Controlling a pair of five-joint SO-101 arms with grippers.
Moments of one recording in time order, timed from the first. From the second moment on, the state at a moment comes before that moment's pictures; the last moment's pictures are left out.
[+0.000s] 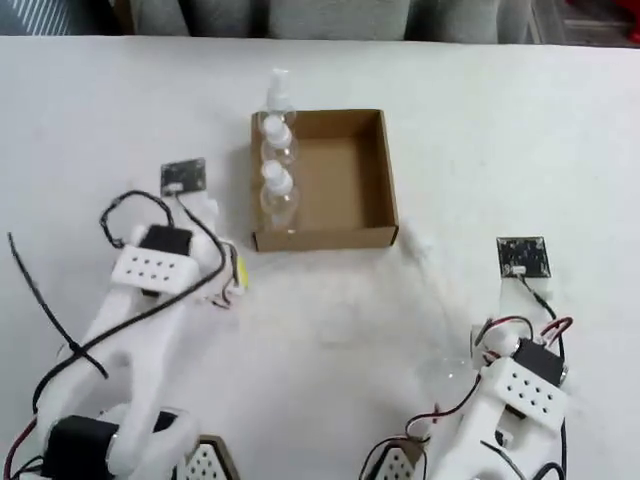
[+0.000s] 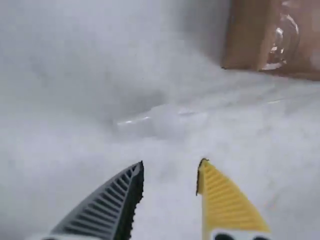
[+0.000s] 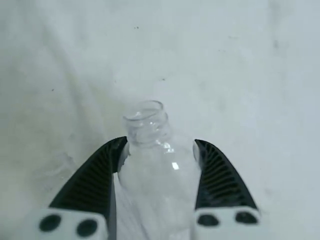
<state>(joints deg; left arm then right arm) 4.9 -22.1 45.3 67.9 24.9 29.0 -57.2 76.0 54.2 32.0</state>
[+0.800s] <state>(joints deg) 16.0 -15.0 56.9 38.8 38.9 28.5 -57.0 76.1 54.2 32.0</state>
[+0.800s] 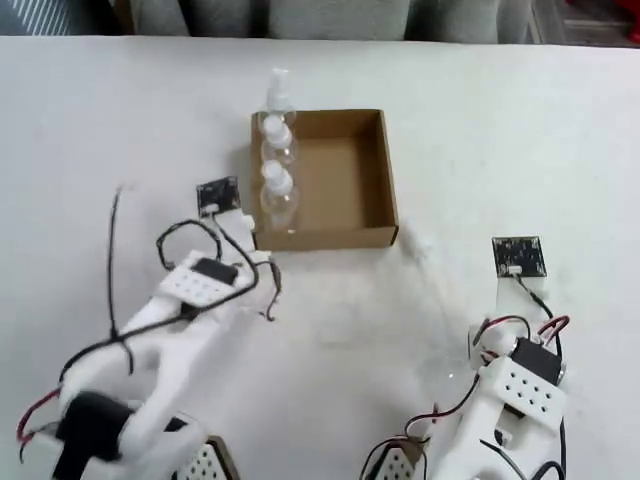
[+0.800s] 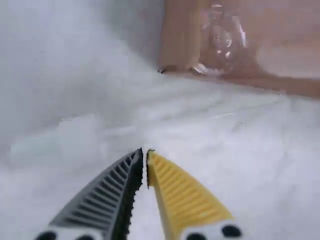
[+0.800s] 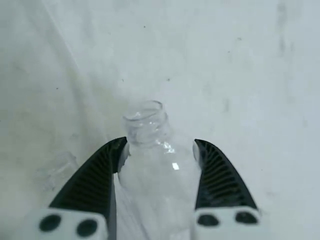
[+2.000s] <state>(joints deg) -11.5 -26.7 58.1 68.4 14.3 28.5 -57.0 76.1 54.2 32.0</state>
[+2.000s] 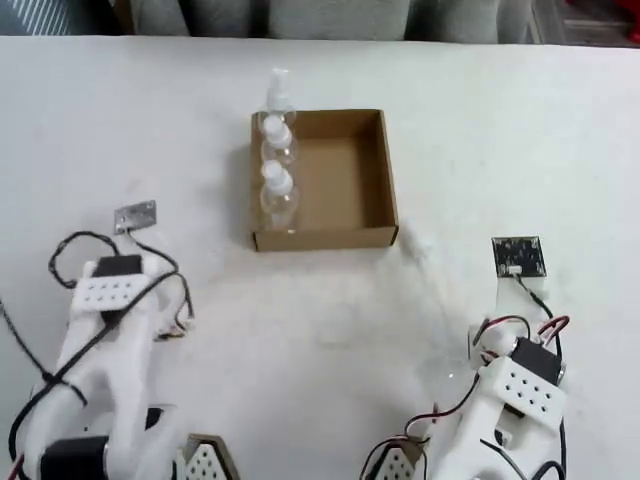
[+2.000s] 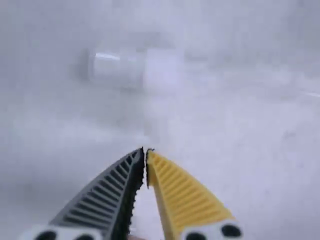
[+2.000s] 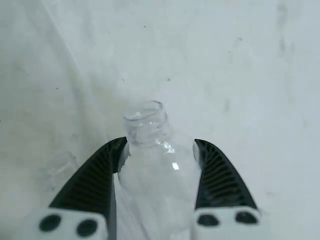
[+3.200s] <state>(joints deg) -14.8 -11.9 53.7 53.9 33.8 25.7 -57.6 78.7 53.8 38.0</state>
